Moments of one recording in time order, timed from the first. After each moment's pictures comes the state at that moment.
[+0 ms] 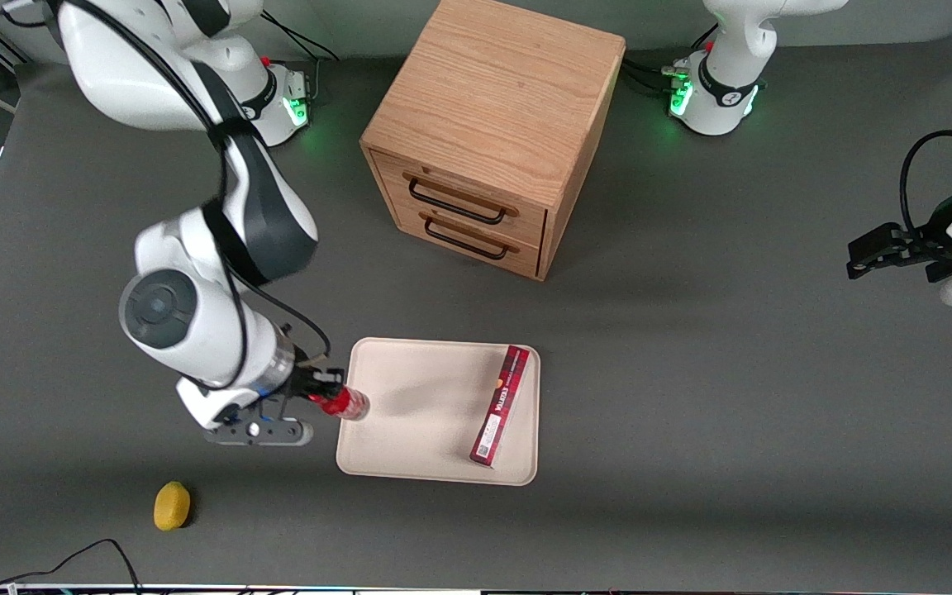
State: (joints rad) arm 0.34 0.72 0.03 -1.08 0.02 1.89 0.40
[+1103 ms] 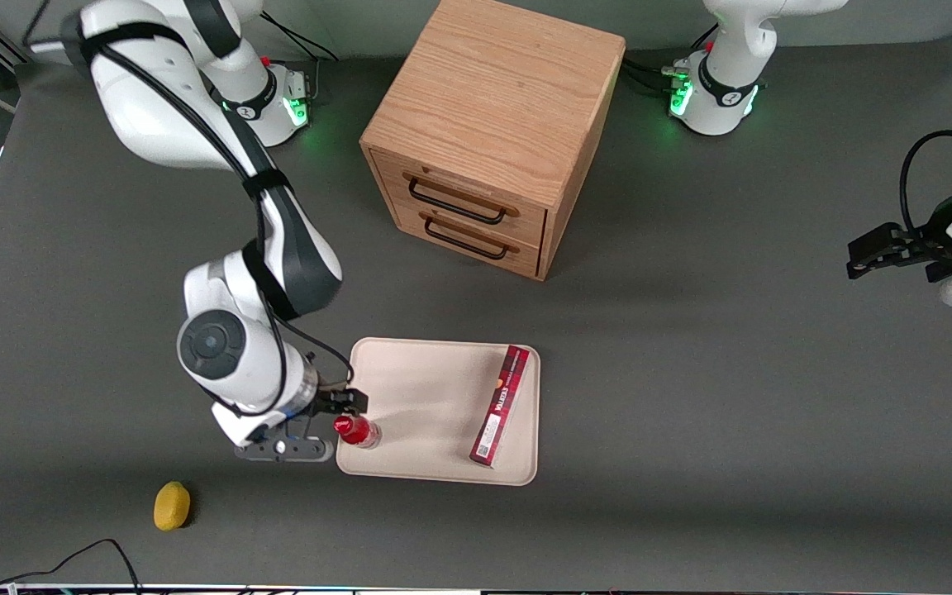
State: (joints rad) arm 0.34 0.65 0.01 -1.28 0.00 1.97 0.39
